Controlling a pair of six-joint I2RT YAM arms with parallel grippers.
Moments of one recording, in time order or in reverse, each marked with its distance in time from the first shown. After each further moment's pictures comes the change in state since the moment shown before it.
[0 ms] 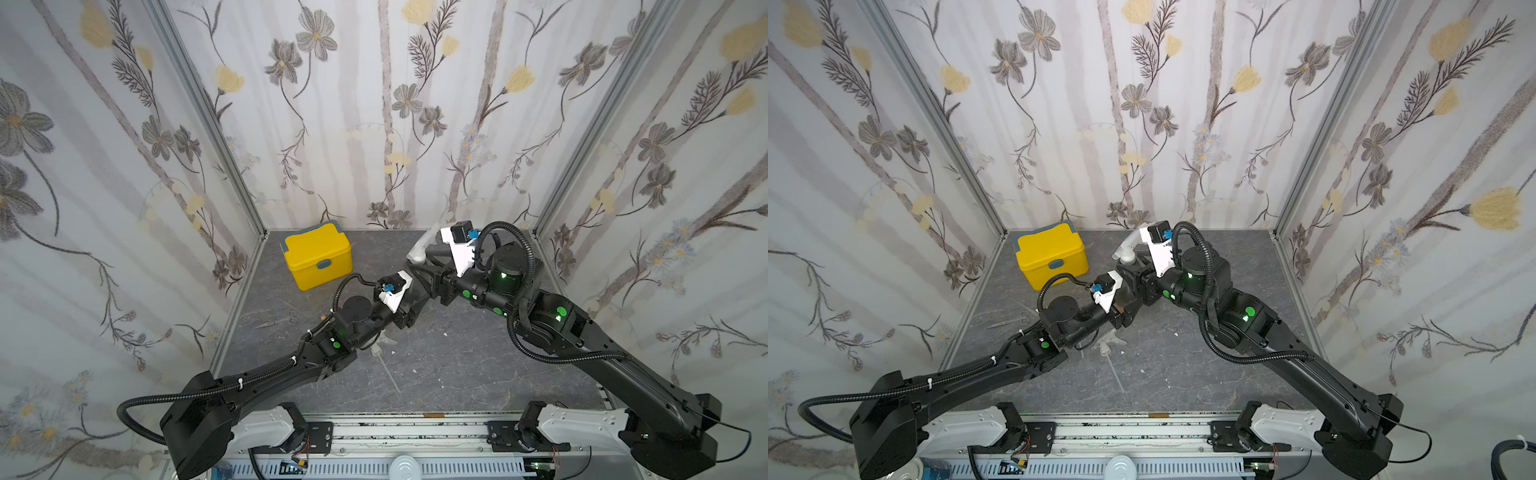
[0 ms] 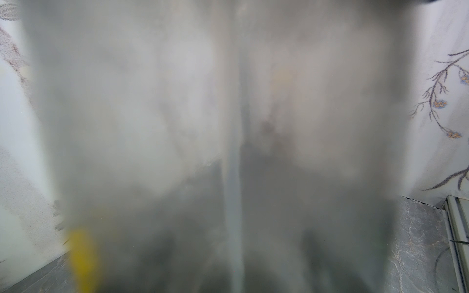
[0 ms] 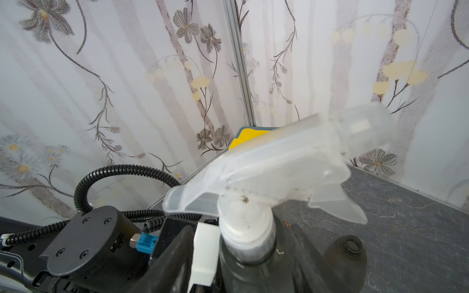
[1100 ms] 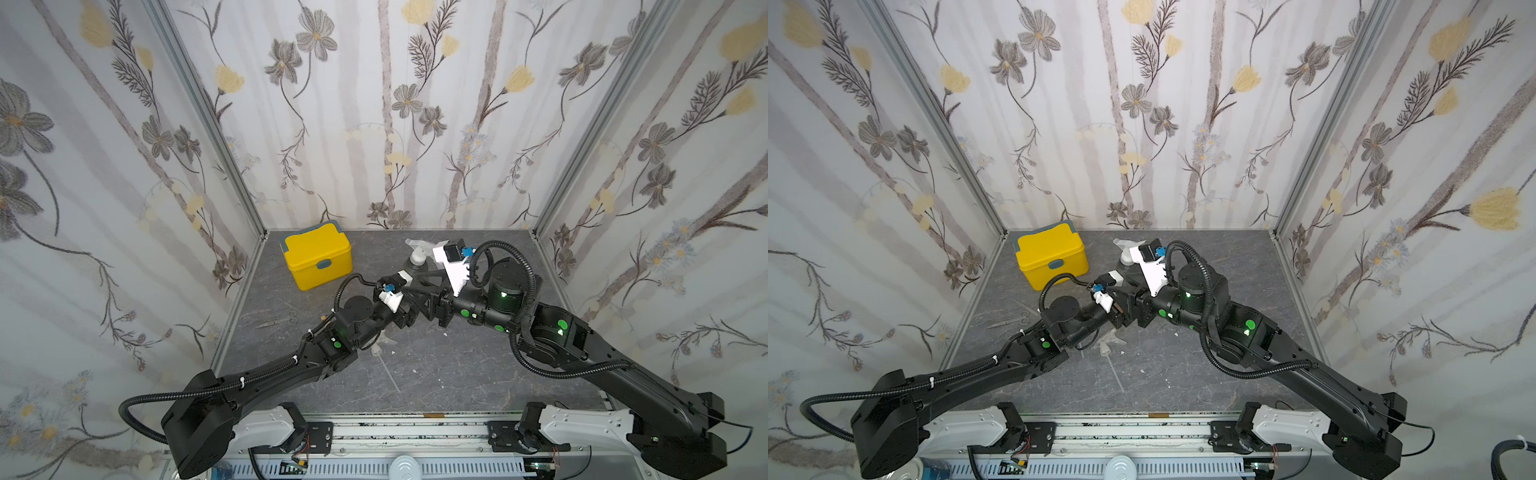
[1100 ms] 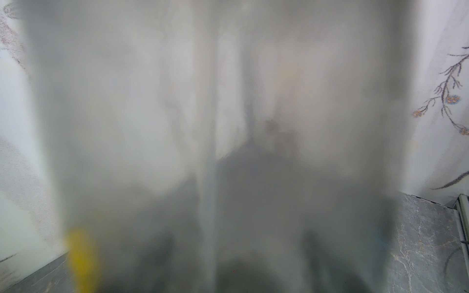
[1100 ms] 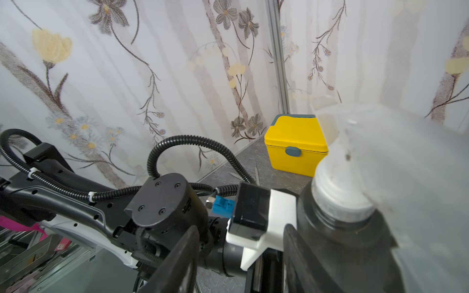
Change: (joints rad) left arm 0.000 0.009 0.000 0.000 -0.023 0.011; right arm 0.129 -0.057 -0.067 0.012 -0.052 0.070
